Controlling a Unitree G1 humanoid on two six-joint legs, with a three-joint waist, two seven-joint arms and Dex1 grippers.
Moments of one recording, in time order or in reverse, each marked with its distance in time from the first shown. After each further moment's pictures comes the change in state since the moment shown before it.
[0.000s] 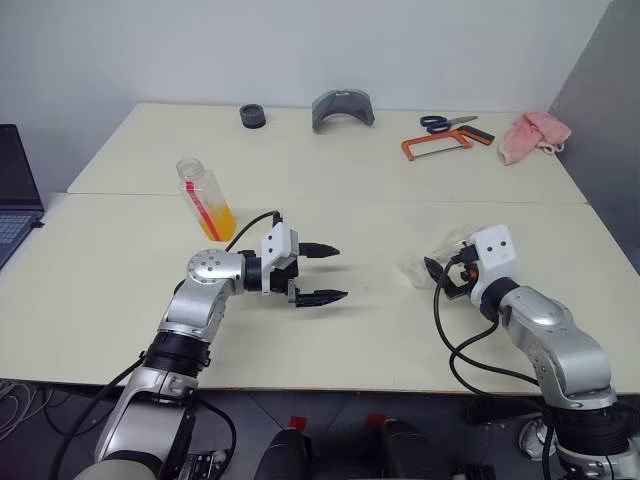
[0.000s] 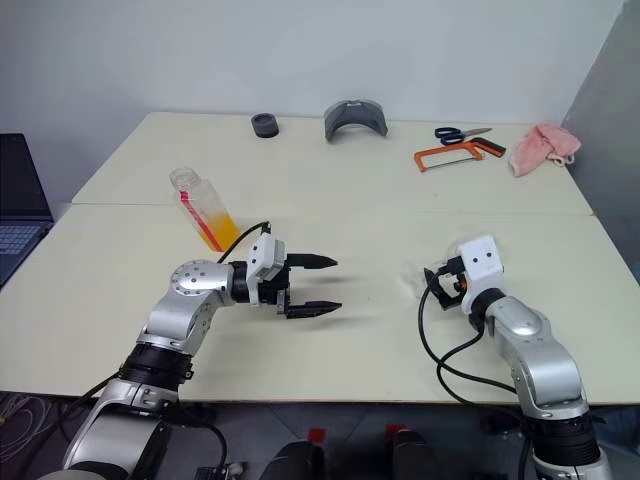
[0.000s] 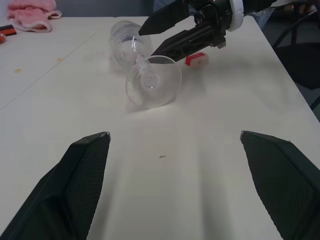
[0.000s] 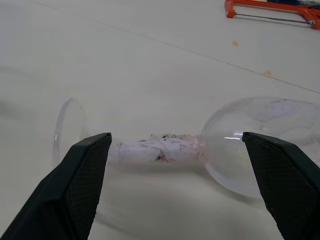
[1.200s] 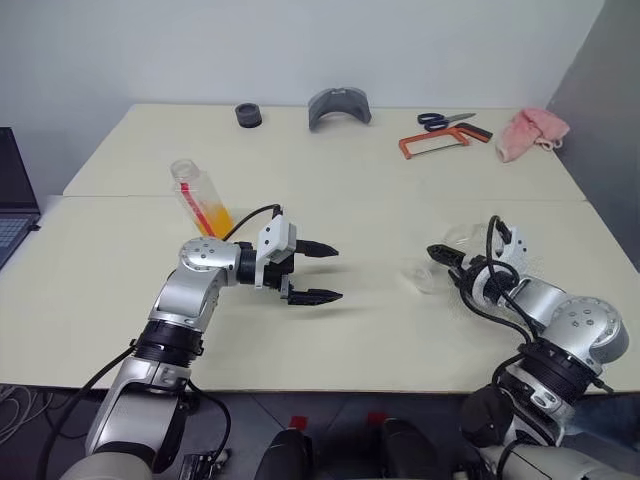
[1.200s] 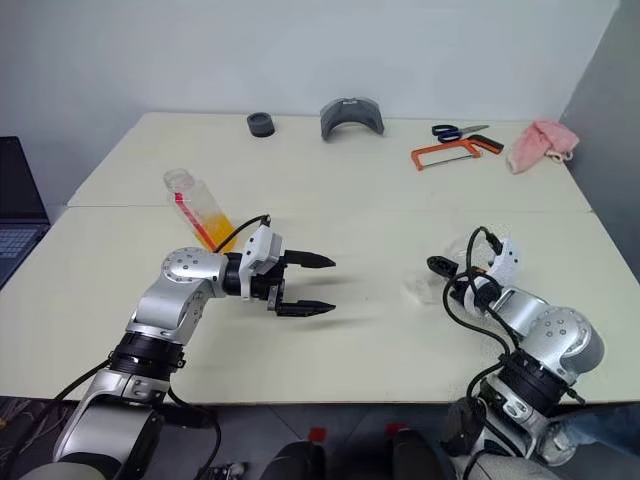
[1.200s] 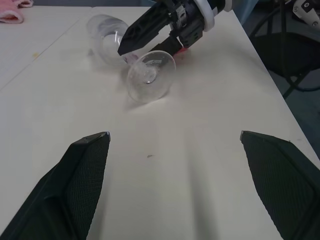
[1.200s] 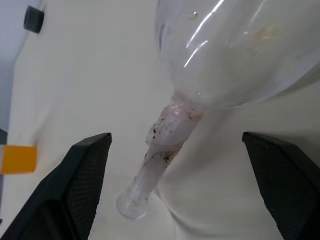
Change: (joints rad) left arm -0.049 0.043 -0.007 -0.027 -0.005 0.087 -0.087; right arm -0.441 0.480 -0.860 0.179 0.299 0.842 -0.245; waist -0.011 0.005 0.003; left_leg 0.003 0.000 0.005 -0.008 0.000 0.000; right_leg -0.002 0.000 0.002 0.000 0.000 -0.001
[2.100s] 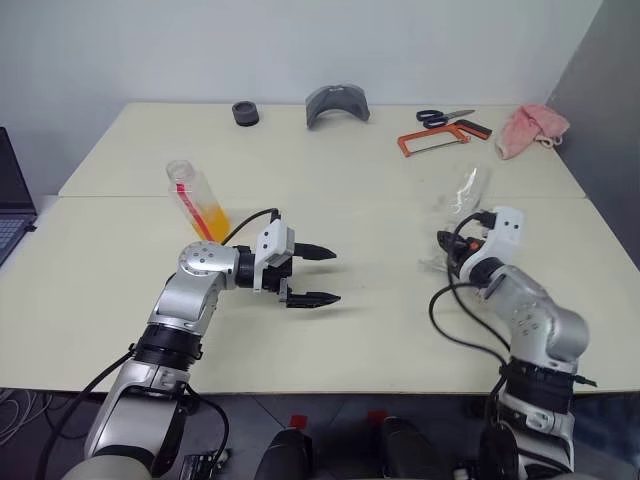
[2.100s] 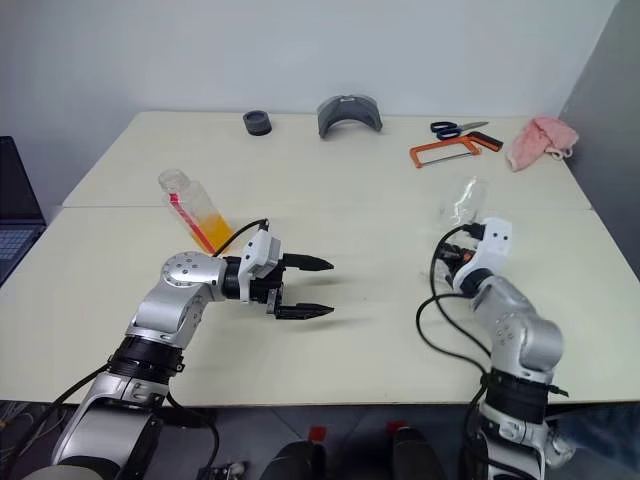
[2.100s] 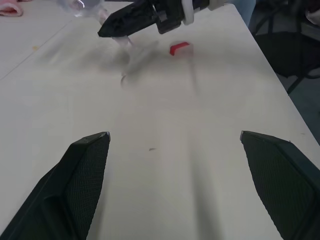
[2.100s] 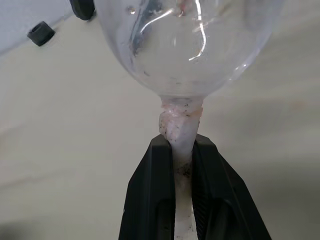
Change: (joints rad) left arm 0.019 0.000 0.001 0.013 0.002 -0.027 0.012; right arm 0.265 -0.136 0.614 -0.023 -0.227 -0.735 0.195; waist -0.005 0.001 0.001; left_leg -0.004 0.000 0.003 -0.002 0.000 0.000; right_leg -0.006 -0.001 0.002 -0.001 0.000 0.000
